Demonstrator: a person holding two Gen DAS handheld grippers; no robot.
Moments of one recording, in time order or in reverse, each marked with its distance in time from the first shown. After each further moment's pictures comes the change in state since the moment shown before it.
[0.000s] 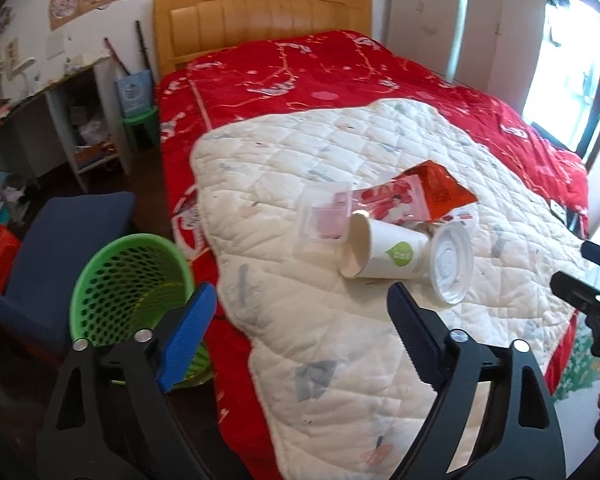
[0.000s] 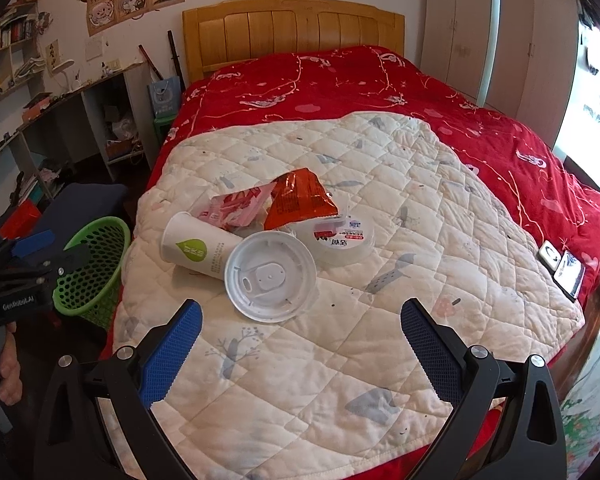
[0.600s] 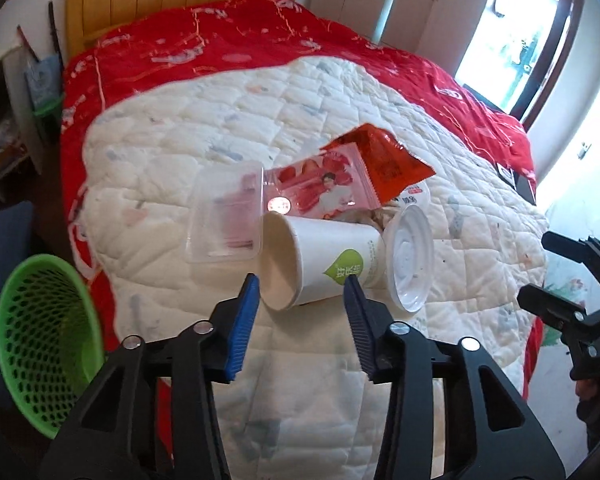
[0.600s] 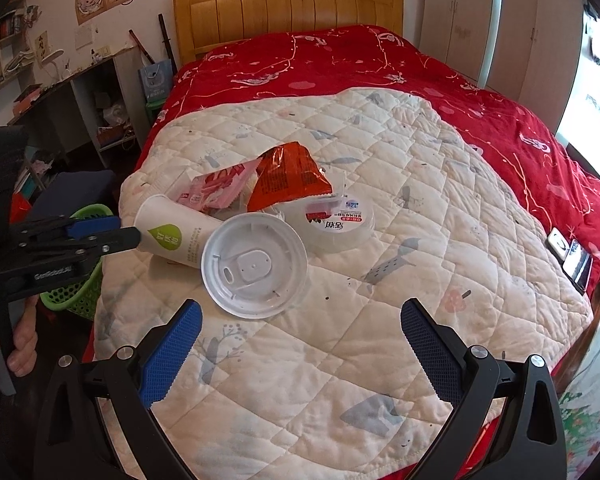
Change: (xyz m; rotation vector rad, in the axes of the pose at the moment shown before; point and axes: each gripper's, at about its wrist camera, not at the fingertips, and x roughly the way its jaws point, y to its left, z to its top) left arm 0.087 -0.027 0.020 0.092 0.143 -0.300; right arm 0.037 -0.009 0.000 0.010 0.069 -0.006
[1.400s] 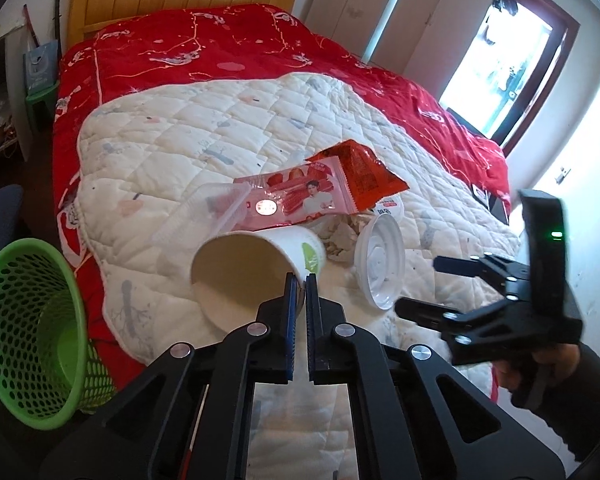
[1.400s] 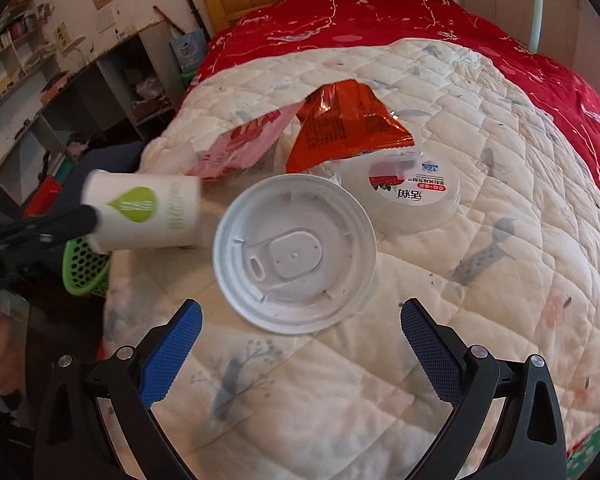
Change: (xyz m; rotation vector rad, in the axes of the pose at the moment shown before) left arm -0.028 0.007 -0.013 -0.057 -0.061 -0.083; right arm 0.085 0.009 0.005 -0.013 0.148 0.206
